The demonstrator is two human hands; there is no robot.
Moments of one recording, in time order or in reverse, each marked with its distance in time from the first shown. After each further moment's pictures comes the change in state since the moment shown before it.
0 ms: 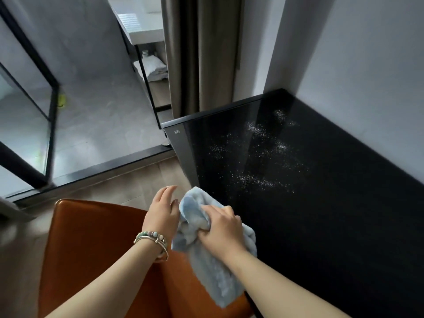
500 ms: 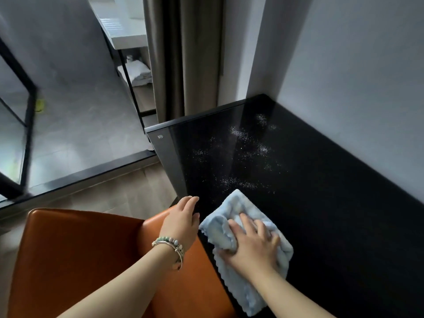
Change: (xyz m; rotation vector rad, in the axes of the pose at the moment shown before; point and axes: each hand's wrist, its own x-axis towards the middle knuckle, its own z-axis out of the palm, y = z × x) left_hand -0.013 0.033 0.051 0.143 -0.151 0.221; right_hand -0.044 0.082 -0.019 -0.359 -0.075 0.233
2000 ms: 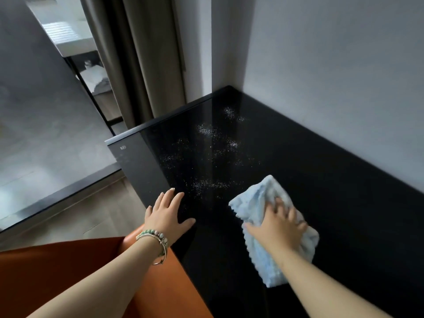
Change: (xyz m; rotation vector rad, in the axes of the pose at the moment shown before) left_hand 0.051 0.020 0.015 0.323 -0.236 0.040; right_hand 0.025 0.084 -0.041 0.024 0.004 0.489
